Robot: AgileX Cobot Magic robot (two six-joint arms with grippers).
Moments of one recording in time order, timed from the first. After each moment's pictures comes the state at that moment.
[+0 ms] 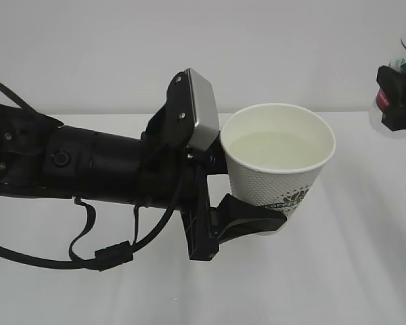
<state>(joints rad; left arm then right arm) -0.69 1.73 -0.89 1.21 -0.74 -0.71 0.00 1.43 -0.49 -0.18 -0.85 -0.10</state>
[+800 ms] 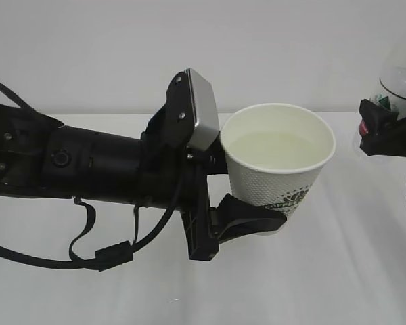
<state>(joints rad) -0.69 1.73 -0.89 1.21 -0.74 -0.71 0.00 1.72 -0.49 -0.12 -1.08 -0.10</state>
